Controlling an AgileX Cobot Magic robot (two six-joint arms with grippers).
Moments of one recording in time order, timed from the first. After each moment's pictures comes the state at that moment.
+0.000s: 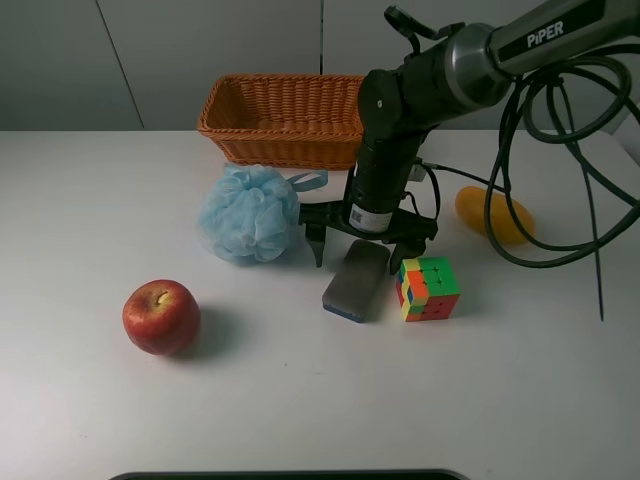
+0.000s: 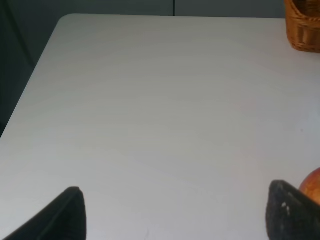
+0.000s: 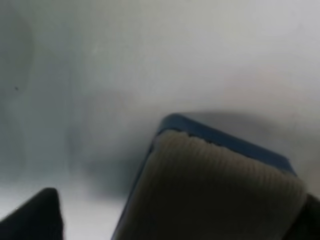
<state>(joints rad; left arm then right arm) -0.01 0.00 -0.52 0.10 1.10 -0.12 0.58 2.14 -1.31 0.12 0.84 0.58</state>
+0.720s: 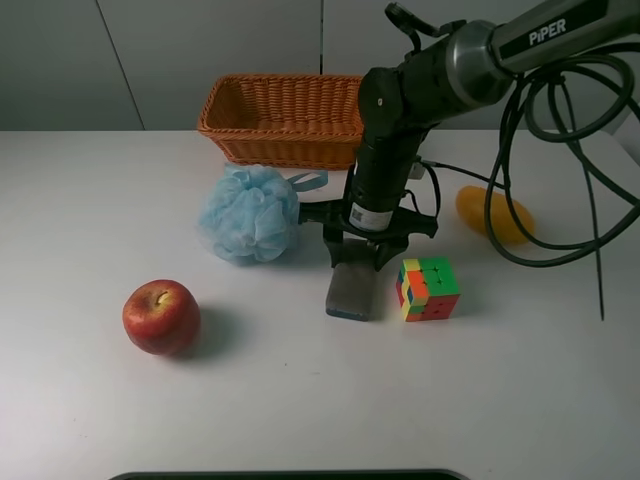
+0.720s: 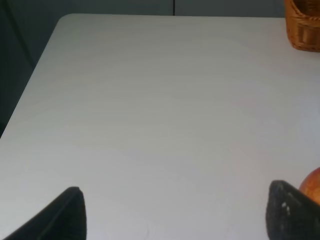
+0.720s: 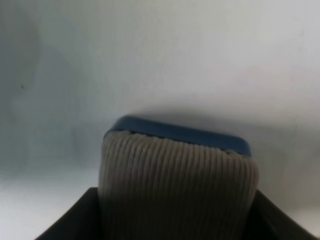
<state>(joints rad) -0.01 0.00 -0.52 0.10 1.10 -0.12 0.58 2.13 -1.31 0.12 0.84 0.56</state>
